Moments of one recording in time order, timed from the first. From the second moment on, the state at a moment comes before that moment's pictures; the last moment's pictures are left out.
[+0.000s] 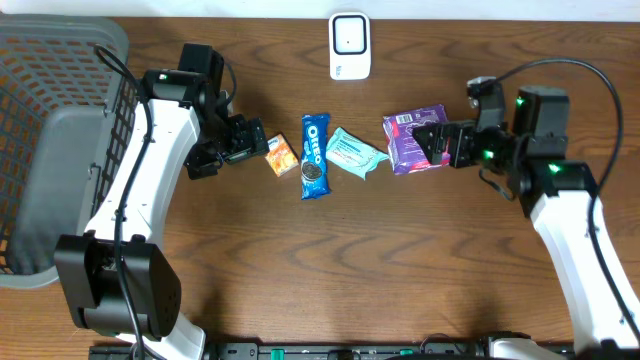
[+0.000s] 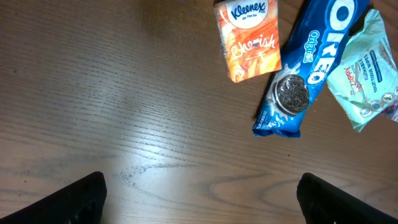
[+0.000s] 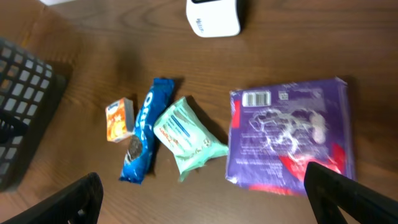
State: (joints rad) left arm -0.12 1.76 1.55 -1.26 0.21 -0.42; right arm 0.02 1.39 1.06 -0.45 -0.55 0.09
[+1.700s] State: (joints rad) left arm -0.12 1.76 1.55 -1.26 0.21 -0.42; right arm -0.19 2.15 1.47 -0.77 -0.79 -0.13
